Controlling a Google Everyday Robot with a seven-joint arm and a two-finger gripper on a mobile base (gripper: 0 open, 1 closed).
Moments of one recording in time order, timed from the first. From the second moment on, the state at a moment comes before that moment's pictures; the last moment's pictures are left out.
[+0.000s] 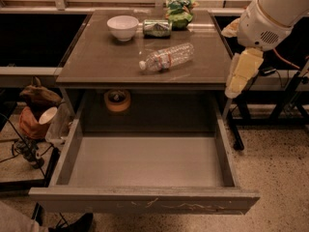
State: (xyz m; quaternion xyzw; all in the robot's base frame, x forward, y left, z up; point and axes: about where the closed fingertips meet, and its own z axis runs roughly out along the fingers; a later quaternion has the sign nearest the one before) arm 0.559 -0.186 0.946 -0.65 0.73 0.02 0.21
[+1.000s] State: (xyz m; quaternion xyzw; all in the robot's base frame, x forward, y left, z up) arm 0.688 -0.126 0.949 -0.72 0.62 0.04 0.31
